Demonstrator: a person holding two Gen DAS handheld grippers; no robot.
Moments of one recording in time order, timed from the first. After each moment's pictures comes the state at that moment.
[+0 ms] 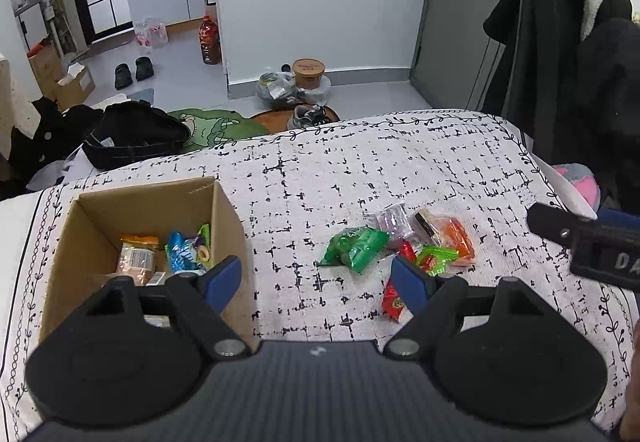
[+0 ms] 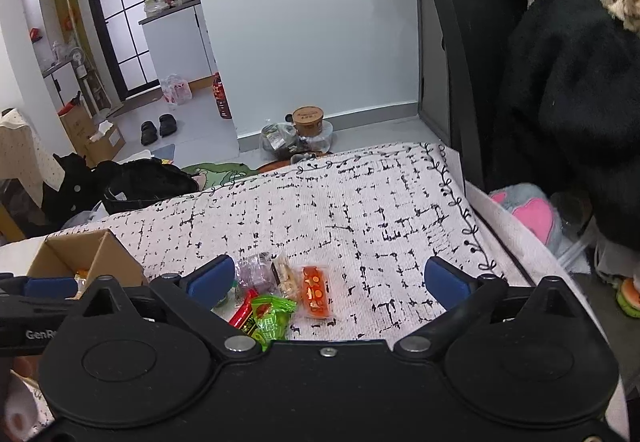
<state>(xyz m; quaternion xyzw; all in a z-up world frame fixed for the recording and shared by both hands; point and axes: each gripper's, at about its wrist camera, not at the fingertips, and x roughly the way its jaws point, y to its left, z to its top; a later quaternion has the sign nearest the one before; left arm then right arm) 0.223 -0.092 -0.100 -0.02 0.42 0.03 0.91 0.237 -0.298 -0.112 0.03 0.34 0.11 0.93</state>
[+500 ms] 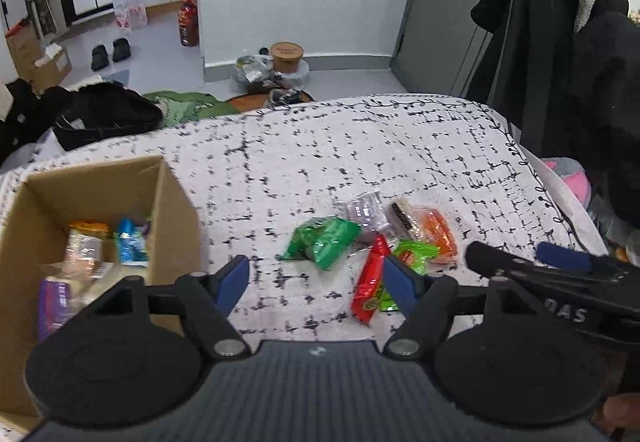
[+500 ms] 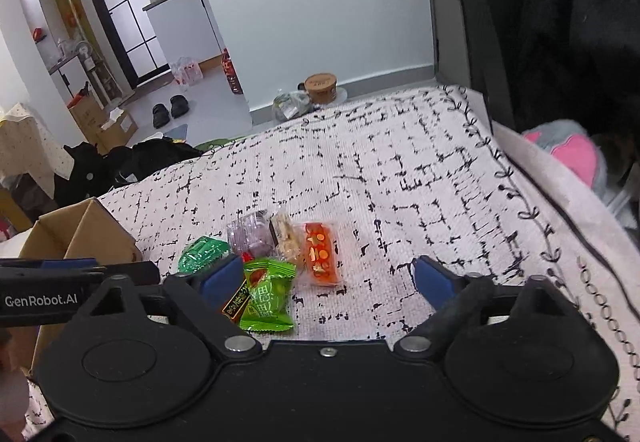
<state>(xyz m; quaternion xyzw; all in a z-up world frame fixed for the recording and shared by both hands) 0.245 -0.102 -0.129 -0.06 0.44 0.00 0.90 0.255 -0.301 -0.160 0.07 0.38 0.14 0.91</state>
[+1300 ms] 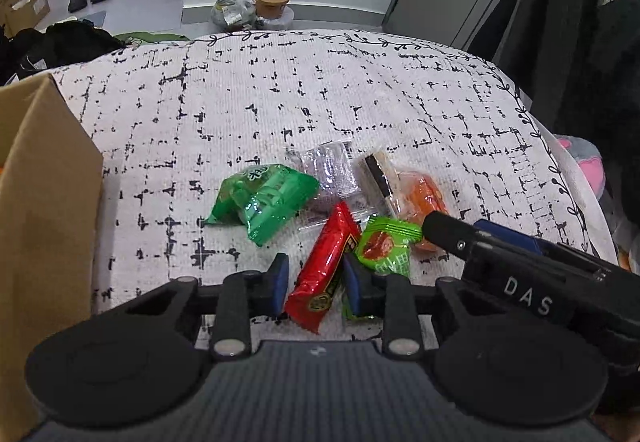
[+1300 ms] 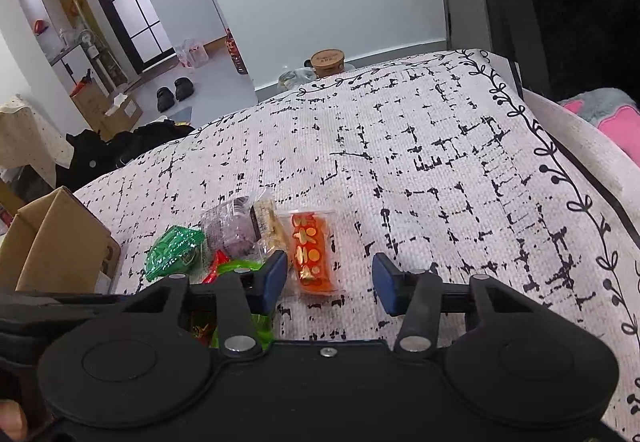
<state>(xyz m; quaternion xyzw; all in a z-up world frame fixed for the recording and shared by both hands) 0.284 -0.127 -0.192 -0.11 0.50 -0.02 0.86 0.290 -0.296 -0.198 0.07 0.40 0.16 0.90</state>
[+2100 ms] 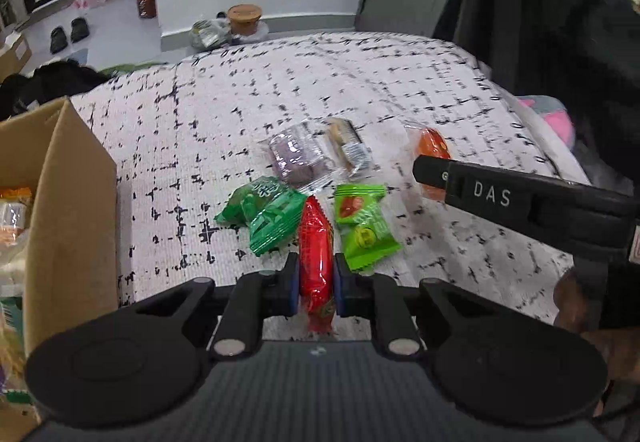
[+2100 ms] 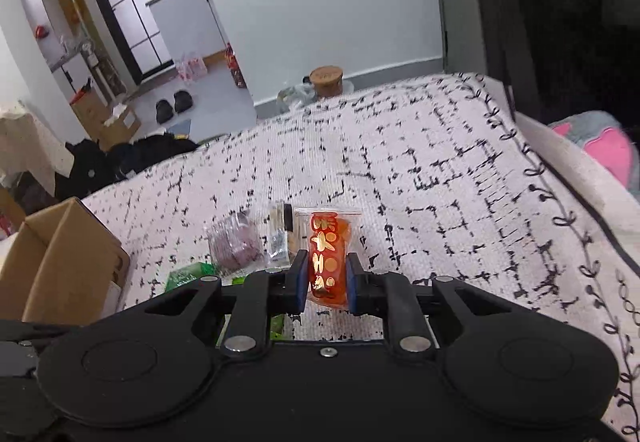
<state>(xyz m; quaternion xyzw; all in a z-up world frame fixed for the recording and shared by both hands) 0.242 -0.139 -0.168 -0.05 0.48 -0.06 0.87 0.274 -0.295 -0.178 0.07 0.38 0.15 0.91</state>
